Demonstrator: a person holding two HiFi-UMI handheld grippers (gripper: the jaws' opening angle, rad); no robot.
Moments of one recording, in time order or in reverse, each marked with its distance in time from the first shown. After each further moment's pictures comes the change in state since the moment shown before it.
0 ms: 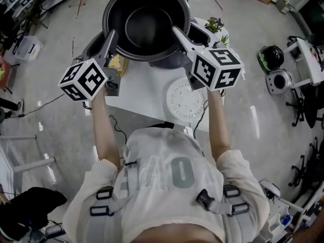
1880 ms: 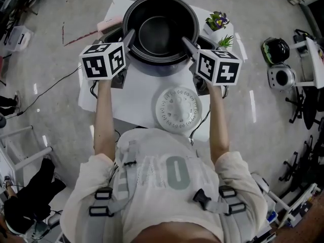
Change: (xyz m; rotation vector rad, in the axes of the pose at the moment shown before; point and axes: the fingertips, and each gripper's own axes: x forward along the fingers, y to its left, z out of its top) left arm 0.167 0.028 -0.153 0.089 0.482 0.062; right arm 0.057 -0.155 -0.136 0.197 0.419 -0.132
